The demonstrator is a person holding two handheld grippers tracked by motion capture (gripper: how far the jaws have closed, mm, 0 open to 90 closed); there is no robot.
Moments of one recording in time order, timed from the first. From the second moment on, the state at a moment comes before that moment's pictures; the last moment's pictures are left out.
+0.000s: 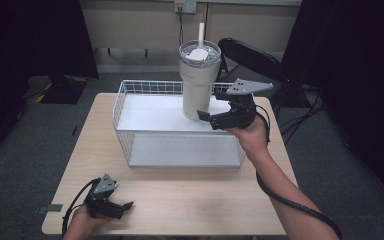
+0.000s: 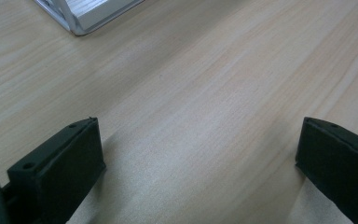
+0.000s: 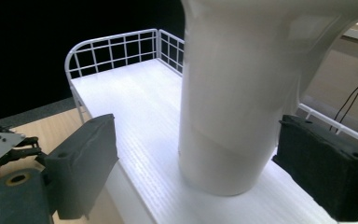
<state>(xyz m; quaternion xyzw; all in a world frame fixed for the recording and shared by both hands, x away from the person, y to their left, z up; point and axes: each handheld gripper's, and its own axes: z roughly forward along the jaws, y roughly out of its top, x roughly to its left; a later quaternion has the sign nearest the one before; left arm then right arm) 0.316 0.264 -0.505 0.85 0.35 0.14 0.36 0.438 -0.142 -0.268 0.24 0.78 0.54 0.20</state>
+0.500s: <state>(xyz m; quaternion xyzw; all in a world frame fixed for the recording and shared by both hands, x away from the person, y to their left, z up) 0.316 0.264 -0.505 0.85 0.35 0.14 0.36 0.412 -0.150 -0.278 0.22 0.79 0.55 0.17</state>
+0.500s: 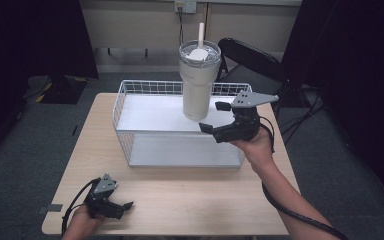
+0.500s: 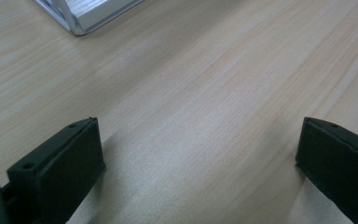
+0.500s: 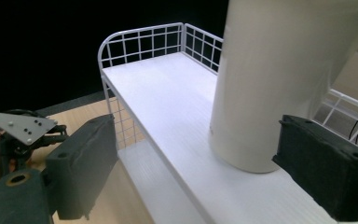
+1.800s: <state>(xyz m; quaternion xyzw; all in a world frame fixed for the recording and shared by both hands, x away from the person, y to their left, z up) 0.317 0.264 -0.505 0.86 0.35 0.14 0.36 0.366 -0.164 -0.338 0.18 0.81 0.54 0.12</state>
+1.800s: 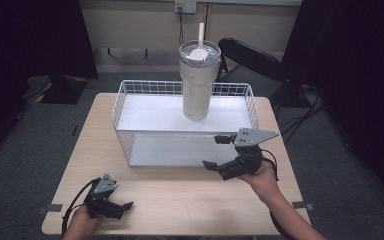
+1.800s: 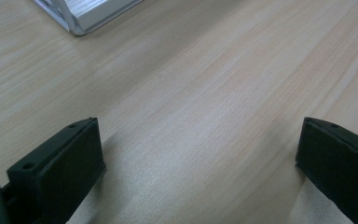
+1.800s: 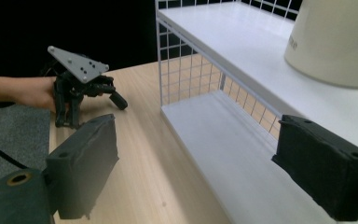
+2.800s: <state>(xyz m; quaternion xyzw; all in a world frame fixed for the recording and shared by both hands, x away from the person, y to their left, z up) 0.317 0.264 -0.505 0.85 0.35 0.14 0.36 0.353 -0.198 -0.416 0.23 0.83 0.51 0.09</state>
